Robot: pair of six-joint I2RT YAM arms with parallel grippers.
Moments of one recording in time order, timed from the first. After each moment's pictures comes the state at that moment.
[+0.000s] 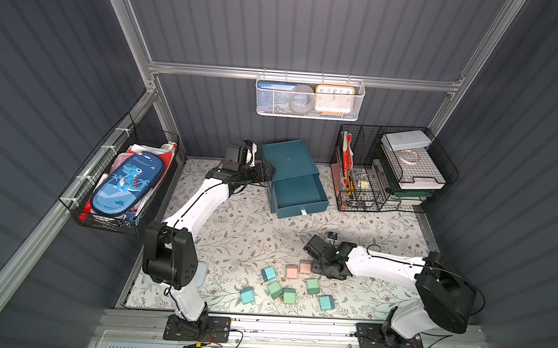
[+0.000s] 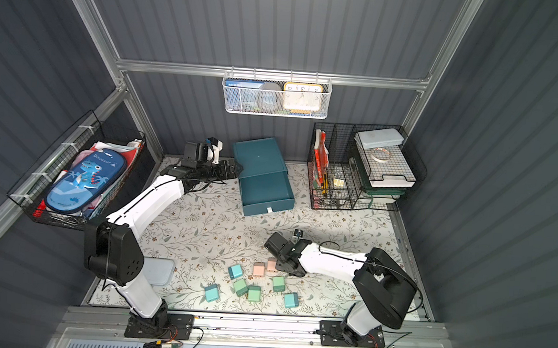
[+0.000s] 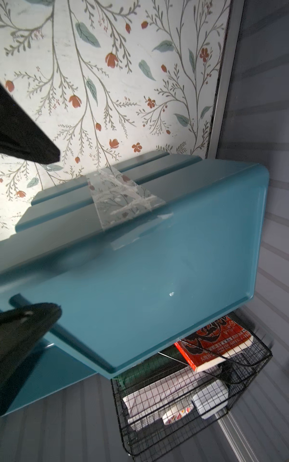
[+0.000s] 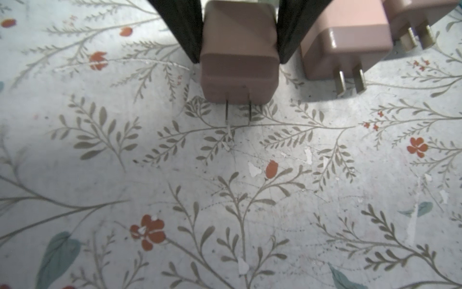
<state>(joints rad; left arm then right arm) -0.31 1.73 1.53 -0.42 0.27 -0.35 0.90 1.53 0.81 -0.61 0.27 1.07</state>
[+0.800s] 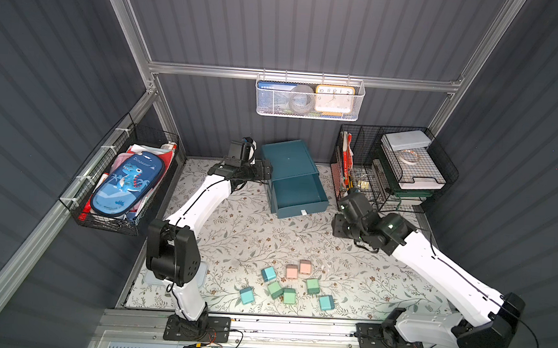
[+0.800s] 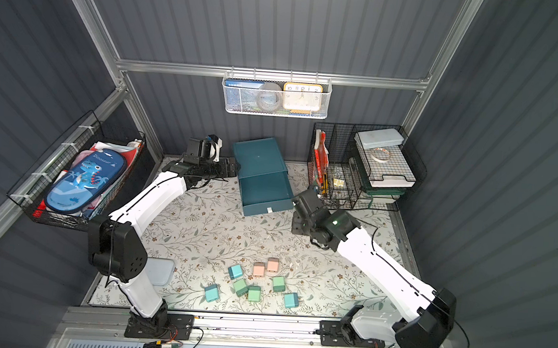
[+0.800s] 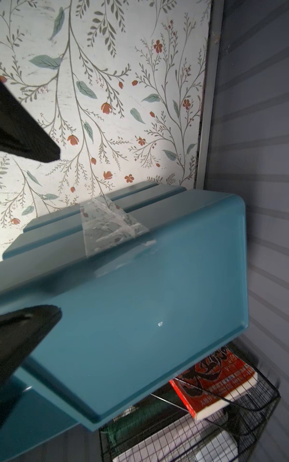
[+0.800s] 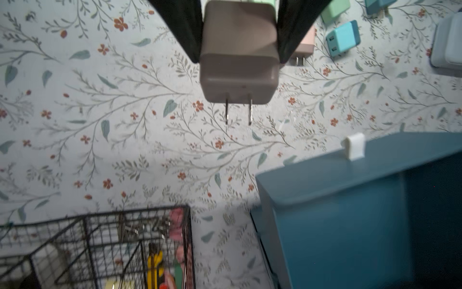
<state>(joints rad) -0.32 1.77 1.60 -0.48 0.14 -0.28 0.67 1.31 1.33 -0.94 0.26 0.59</state>
